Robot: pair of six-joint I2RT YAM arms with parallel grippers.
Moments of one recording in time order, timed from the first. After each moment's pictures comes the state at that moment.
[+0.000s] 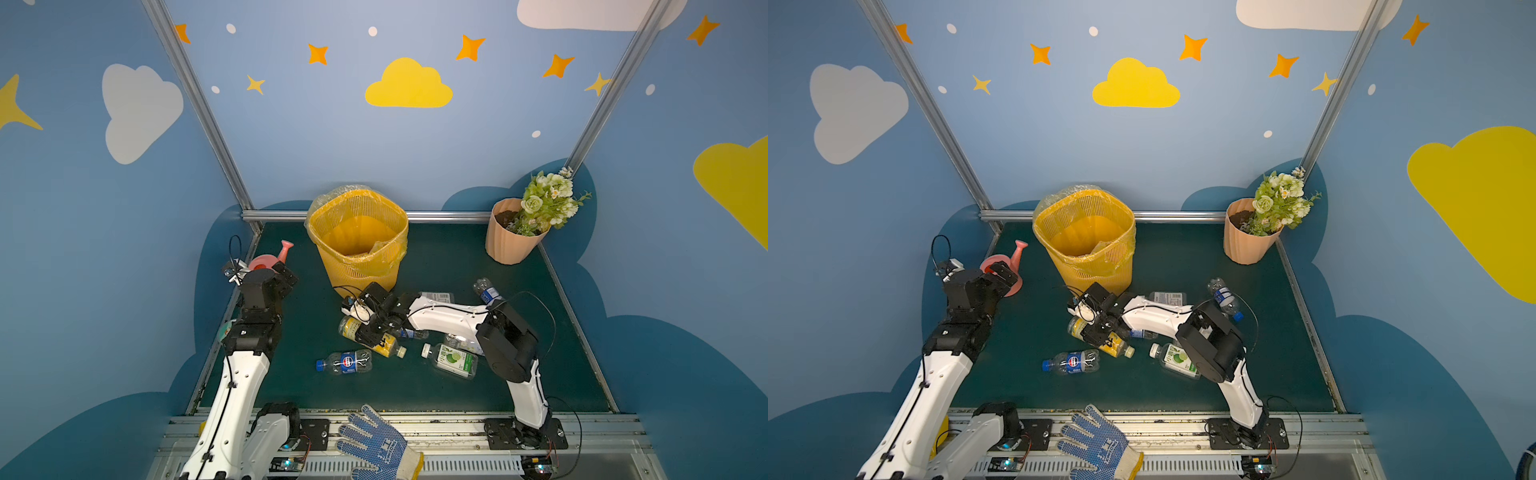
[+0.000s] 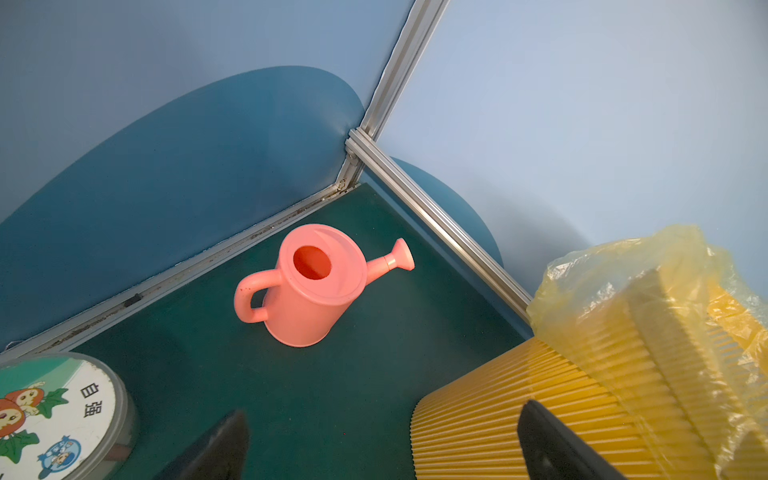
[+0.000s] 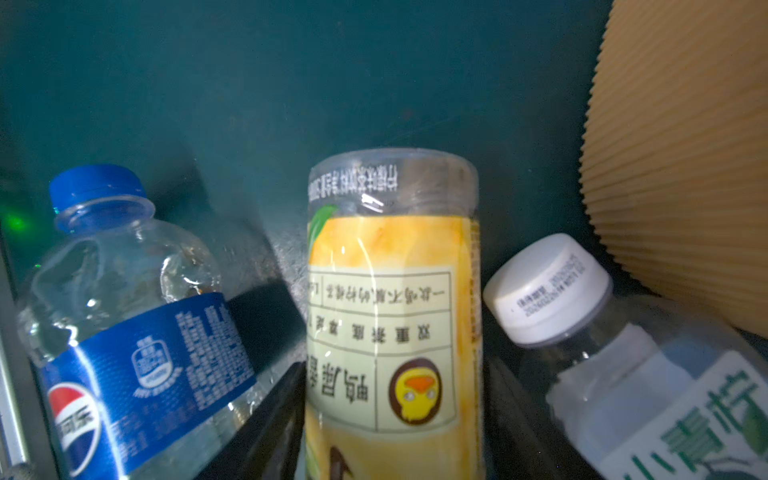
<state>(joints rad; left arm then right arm) 0.03 0.89 0.80 -0.33 -0.33 -0.70 1.04 2.06 1.50 -0.47 -0.17 -0.09</state>
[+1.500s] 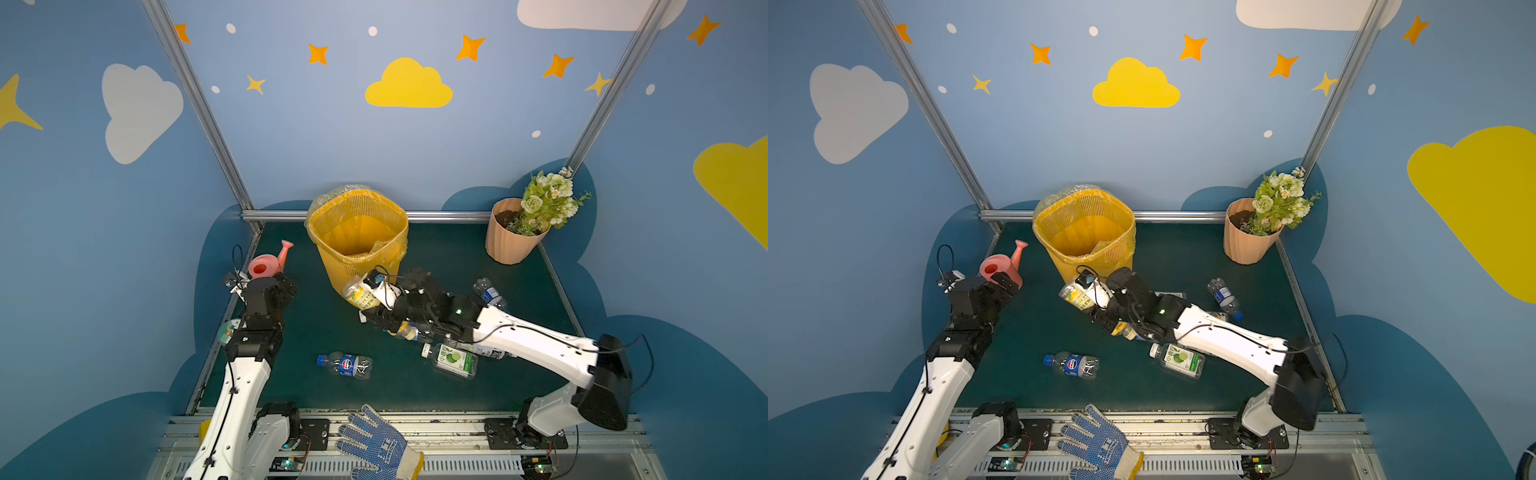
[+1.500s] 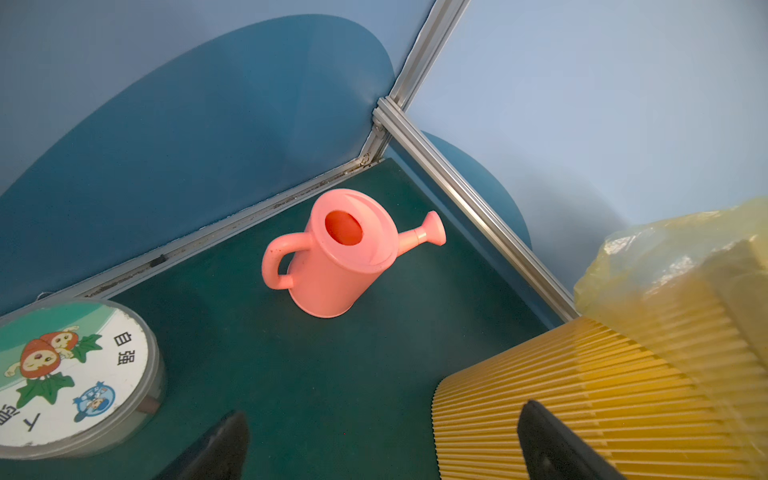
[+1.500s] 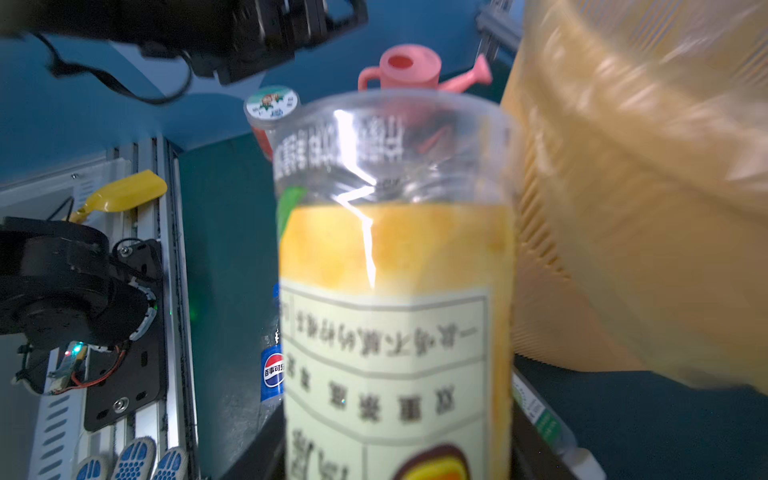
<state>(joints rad) 0.03 0.85 0.72 -0.37 -0.34 -0.76 1.07 1.45 1.25 -0.26 -0.07 -0.10</state>
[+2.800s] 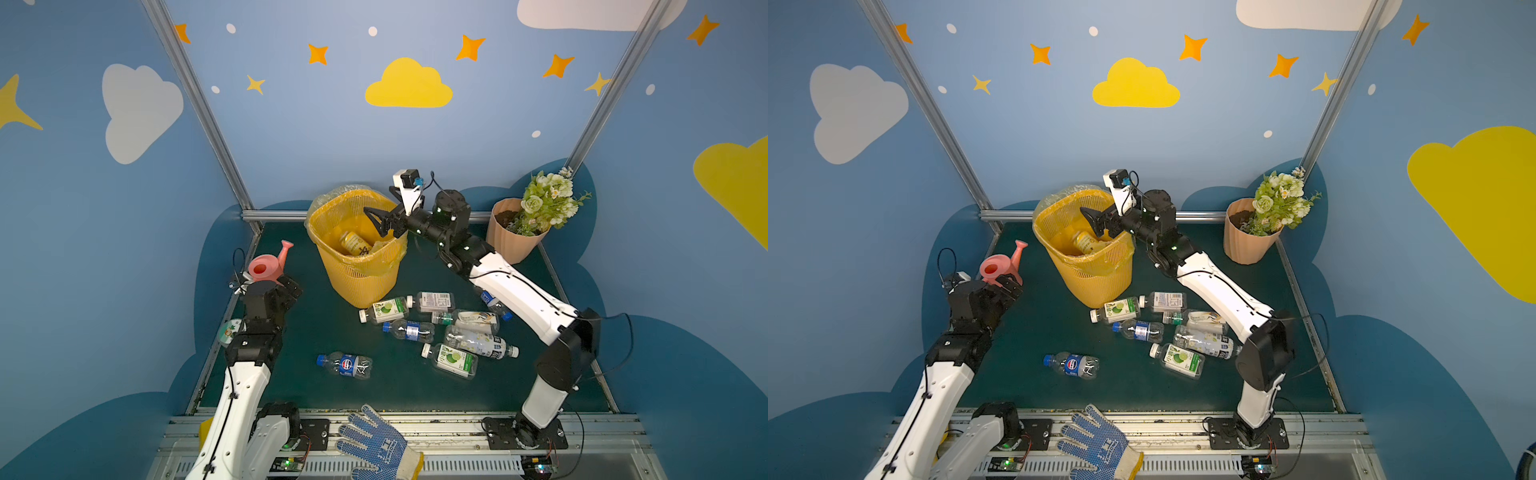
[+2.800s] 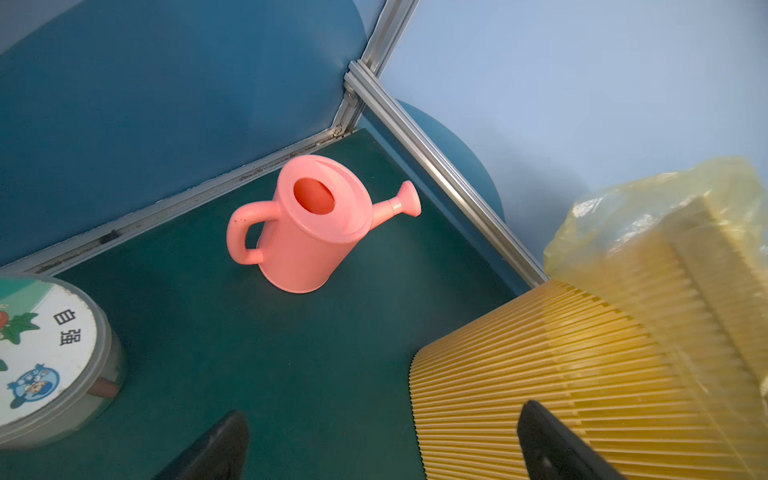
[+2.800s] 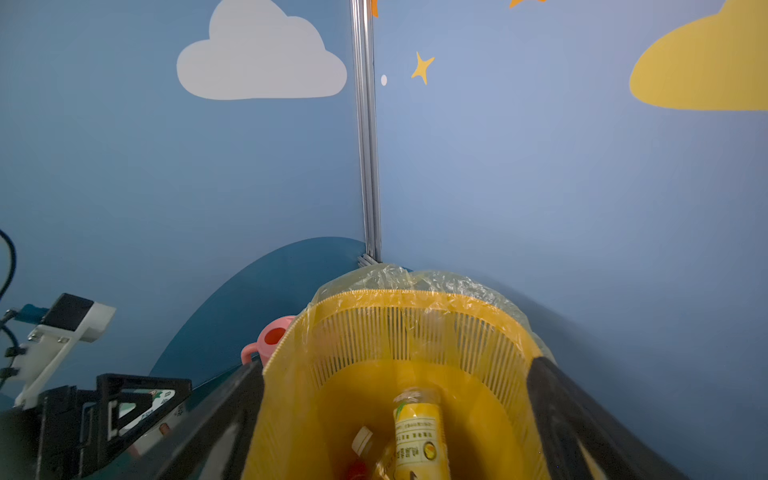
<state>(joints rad) 0.03 0.81 0.71 -0.37 -0.24 -0.76 0.73 1.72 1.74 0.06 -0.24 0.01</state>
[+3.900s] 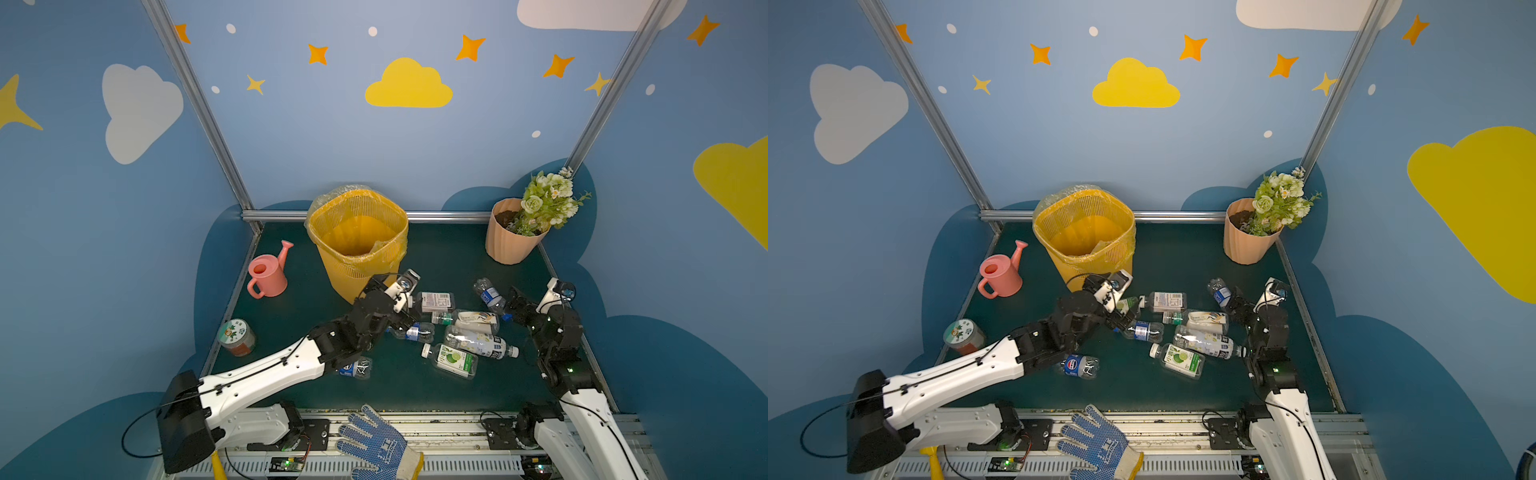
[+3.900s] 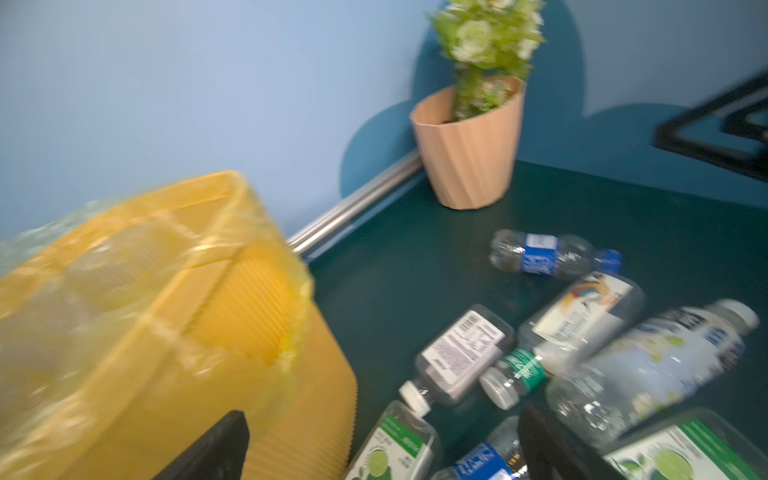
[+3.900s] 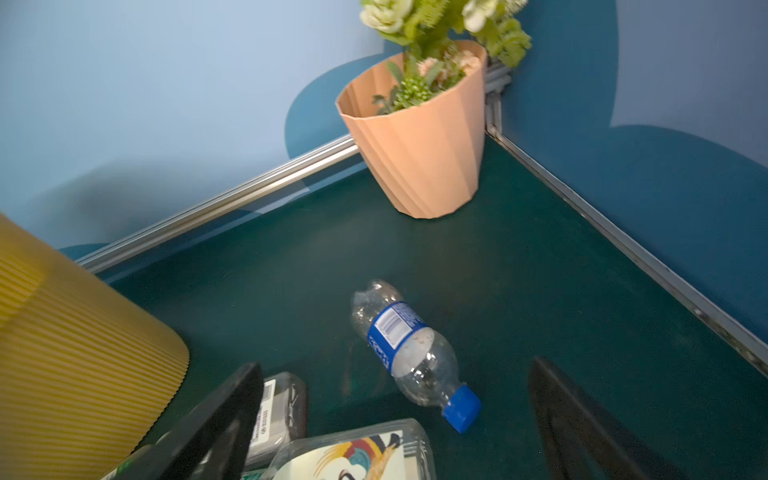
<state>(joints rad) -1.00 1.22 0.93 -0.04 -0.41 0.18 0.06 0.61 0.46 -0.16 0.14 0.40</state>
